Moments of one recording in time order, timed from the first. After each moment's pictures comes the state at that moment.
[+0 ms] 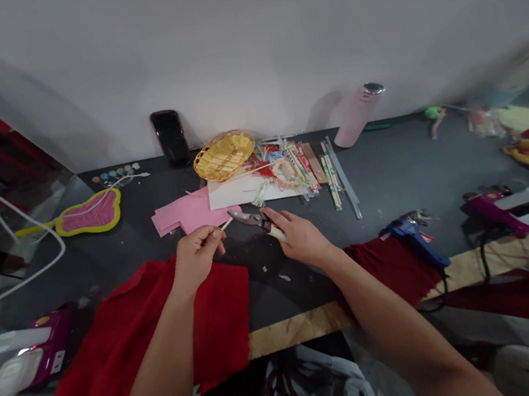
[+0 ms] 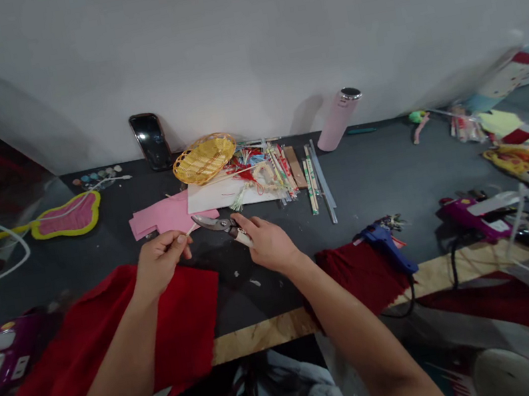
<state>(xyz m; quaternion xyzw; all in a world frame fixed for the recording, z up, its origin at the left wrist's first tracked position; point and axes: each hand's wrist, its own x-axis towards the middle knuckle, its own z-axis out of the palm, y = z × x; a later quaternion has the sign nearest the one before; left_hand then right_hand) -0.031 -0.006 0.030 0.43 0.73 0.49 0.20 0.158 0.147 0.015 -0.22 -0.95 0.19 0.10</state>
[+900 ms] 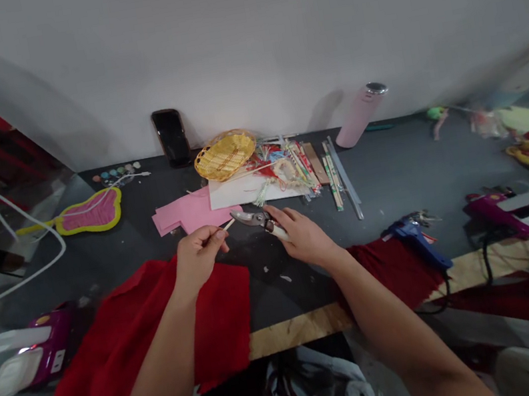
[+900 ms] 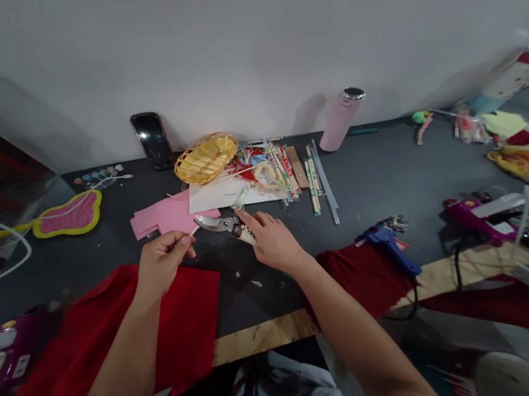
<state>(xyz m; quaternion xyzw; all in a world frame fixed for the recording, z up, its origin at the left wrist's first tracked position) -0.027 -0.007 0.031 0.40 0.72 0.52 0.22 0.162 0.152 0.014 -0.22 -0.96 0.16 0.10</state>
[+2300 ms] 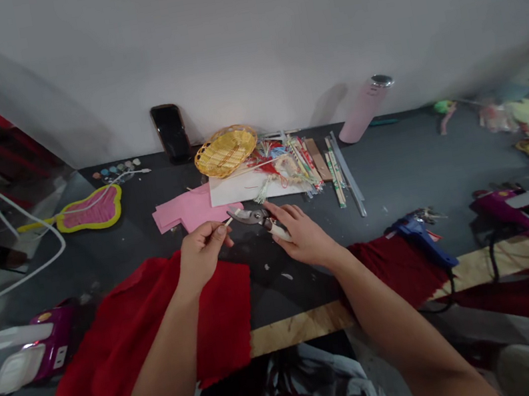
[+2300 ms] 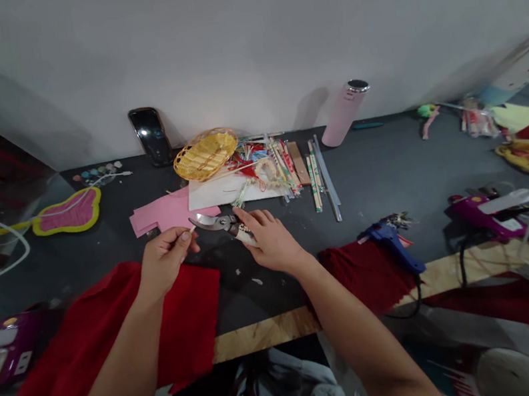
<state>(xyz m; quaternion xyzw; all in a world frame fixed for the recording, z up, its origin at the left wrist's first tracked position) -0.023 -0.003 0.026 0.40 0.69 0.55 0.24 0.161 0.150 0.010 -0.18 -0.95 0.20 0.14</state>
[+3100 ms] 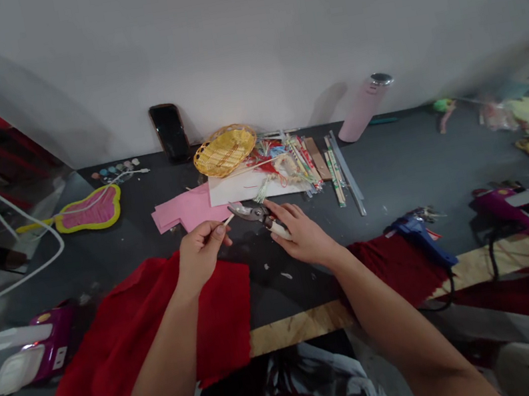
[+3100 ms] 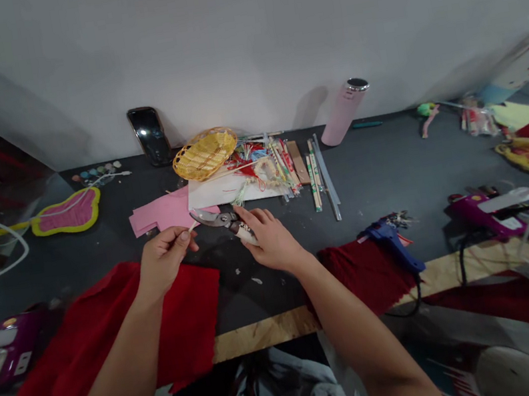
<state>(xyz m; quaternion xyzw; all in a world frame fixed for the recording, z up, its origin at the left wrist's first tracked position) -0.023 -0.004 0.026 0.40 0.70 0.55 0.23 0.161 0.150 0.011 -0.18 -0.95 0.22 0.15</state>
